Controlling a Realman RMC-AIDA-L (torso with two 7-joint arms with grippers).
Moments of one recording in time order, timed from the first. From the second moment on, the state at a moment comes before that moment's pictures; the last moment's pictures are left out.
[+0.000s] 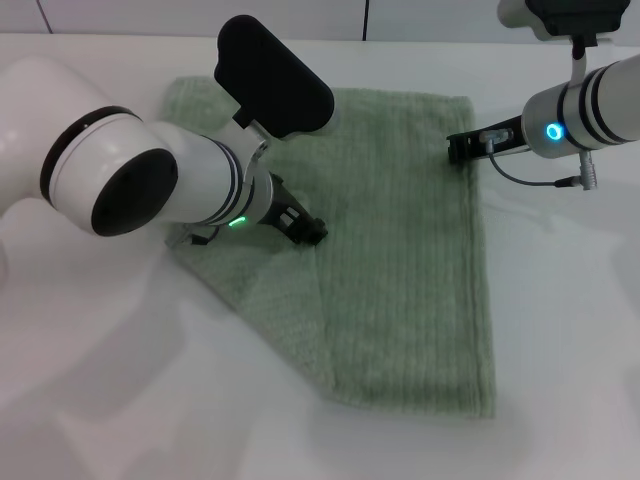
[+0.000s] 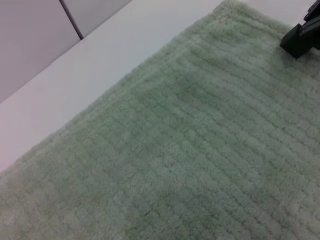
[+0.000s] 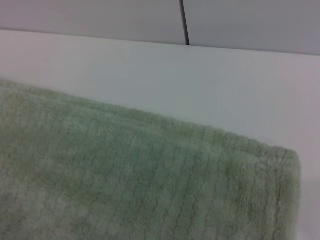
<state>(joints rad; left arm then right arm) -0.61 -2.07 -1.16 -1.16 2.81 -0.83 0.13 0.90 2.07 1.86 0.55 -2.49 0.75 -0.39</state>
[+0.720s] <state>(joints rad) -0.62 -2.07 -1.16 -1.19 2.84 -0.88 0.11 0.90 2.07 1.86 0.55 -2.49 0.75 -0.39</state>
